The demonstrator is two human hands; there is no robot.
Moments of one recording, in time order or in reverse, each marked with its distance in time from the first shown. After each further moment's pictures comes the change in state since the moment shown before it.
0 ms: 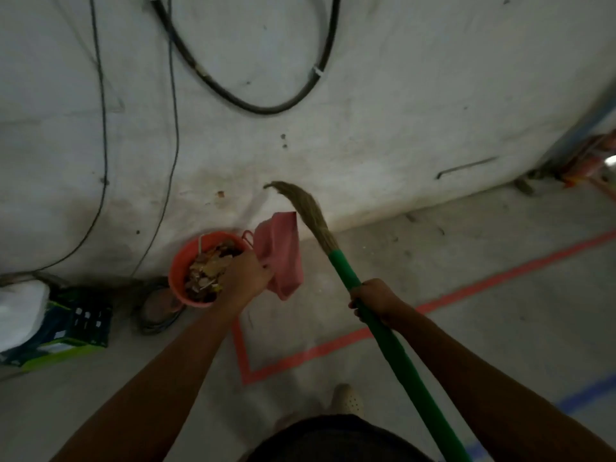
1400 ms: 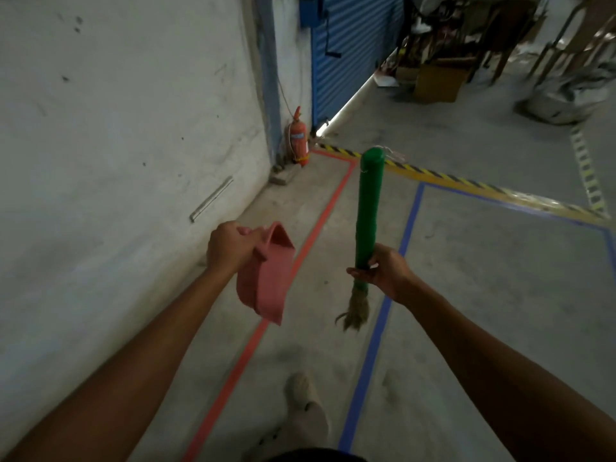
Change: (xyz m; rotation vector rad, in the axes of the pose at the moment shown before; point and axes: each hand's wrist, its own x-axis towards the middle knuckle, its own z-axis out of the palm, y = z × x) left_hand -0.176 0.626 0.296 -0.234 -0.223 0.666; right_hand -0.190 0.302 -0.576 1.095 0.616 -0.210
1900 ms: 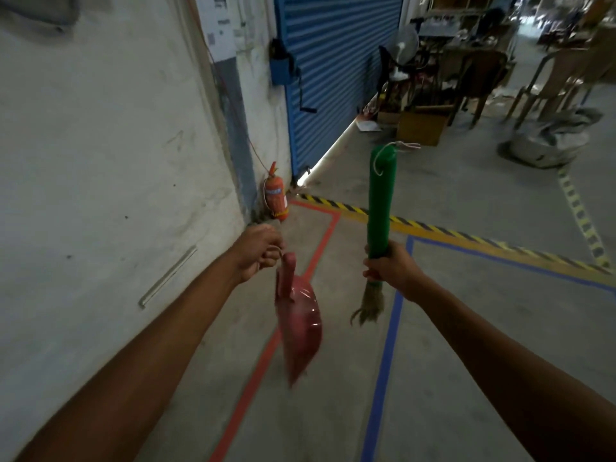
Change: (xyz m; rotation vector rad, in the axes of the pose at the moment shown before) left_hand 0.285 0.229 0.153 -0.665 -0.555 -0.128; right_hand 0.280 -0.261 -0.069 -0.525 0.113 -0.293
